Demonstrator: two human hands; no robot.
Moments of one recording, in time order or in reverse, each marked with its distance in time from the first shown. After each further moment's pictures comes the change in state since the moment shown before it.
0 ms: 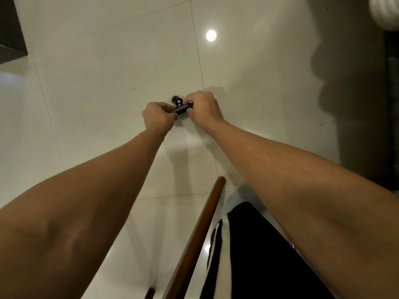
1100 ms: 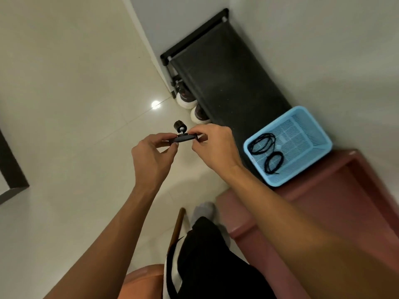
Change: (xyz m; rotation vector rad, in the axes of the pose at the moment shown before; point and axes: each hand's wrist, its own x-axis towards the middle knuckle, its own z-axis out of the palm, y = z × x) left_hand -0.336 0.299 -0.133 -0.027 -0.110 0.770; right_hand -0.310 -0.085 -0.379 0.164 0.562 0.026
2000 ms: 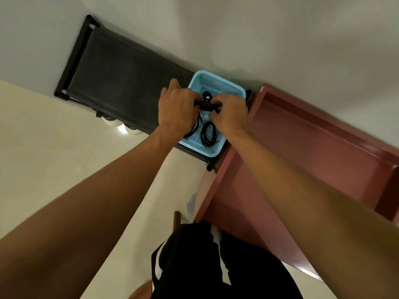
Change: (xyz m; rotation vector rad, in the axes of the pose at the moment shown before) left_hand 0.008 0.153 0.219 0.717 -0.392 0.924; right_hand -0.050 0.178 -0.118 -0.016 0.455 0.461
